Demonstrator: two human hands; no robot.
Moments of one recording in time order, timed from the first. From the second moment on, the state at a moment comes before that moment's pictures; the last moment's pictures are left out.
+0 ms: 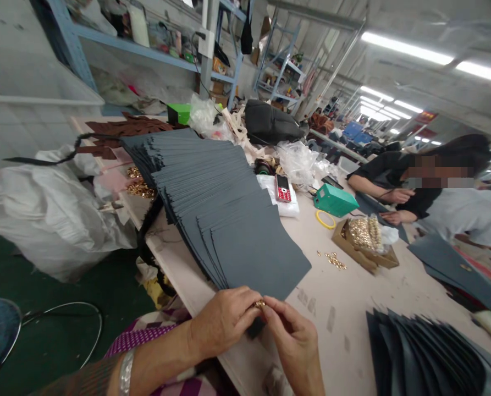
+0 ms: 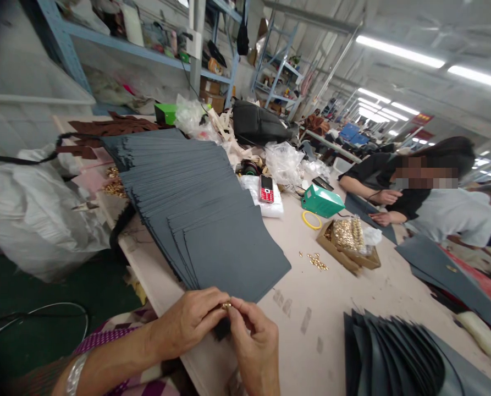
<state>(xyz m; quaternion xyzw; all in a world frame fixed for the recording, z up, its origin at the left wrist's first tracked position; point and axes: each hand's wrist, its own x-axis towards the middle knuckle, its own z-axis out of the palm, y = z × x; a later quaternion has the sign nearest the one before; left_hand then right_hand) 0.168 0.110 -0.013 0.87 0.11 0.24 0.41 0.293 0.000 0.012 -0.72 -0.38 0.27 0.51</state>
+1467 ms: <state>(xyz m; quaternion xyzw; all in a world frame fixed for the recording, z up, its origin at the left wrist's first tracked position) 0.109 0.115 -0.014 0.32 0.41 0.28 0.81 0.340 0.054 -0.029 -0.74 -0.58 0.09 0.33</state>
